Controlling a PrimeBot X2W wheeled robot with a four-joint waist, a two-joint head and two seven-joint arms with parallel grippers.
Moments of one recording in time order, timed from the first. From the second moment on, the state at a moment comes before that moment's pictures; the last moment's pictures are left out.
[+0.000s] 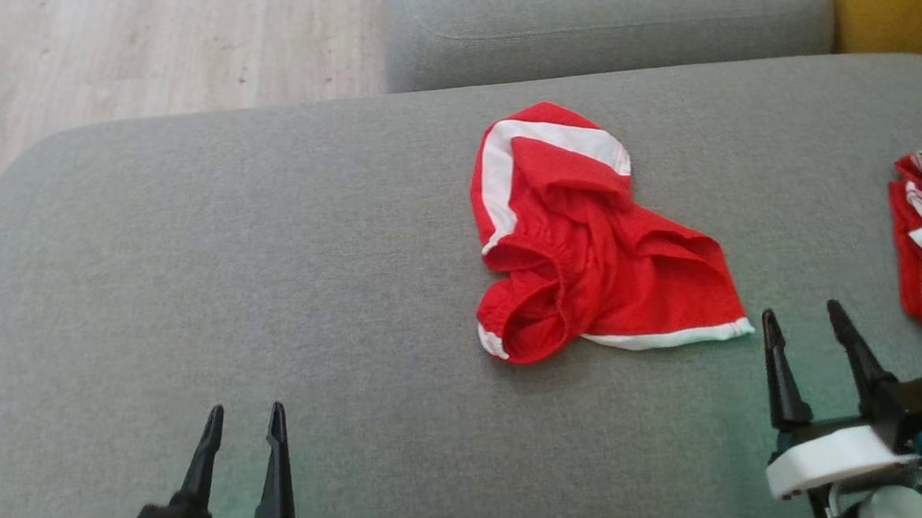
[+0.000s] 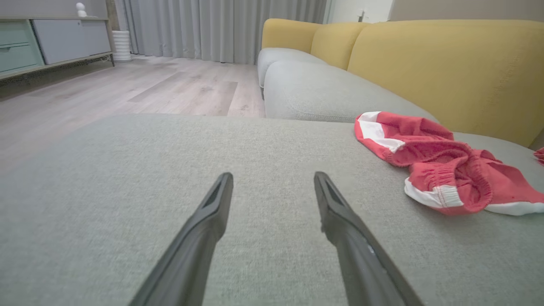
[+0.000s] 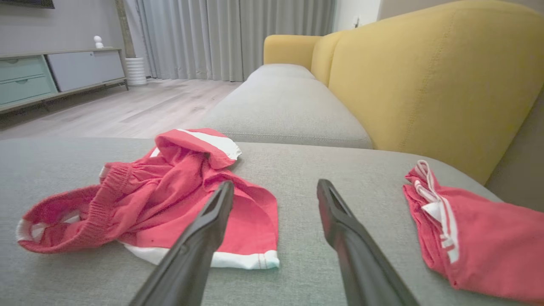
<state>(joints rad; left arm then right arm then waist) 0.09 0.15 -0.20 0.22 -0.28 -0.04 -0.25 0.04 -0.04 -0.08 0.23 -0.02 0.13 -0.26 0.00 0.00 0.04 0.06</state>
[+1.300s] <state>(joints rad) 0.01 0.08 -0.36 0.17 -0.11 -0.12 -0.25 0.04 -0.04 -0.03 0.25 0.01 0.13 -0.26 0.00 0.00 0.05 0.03</state>
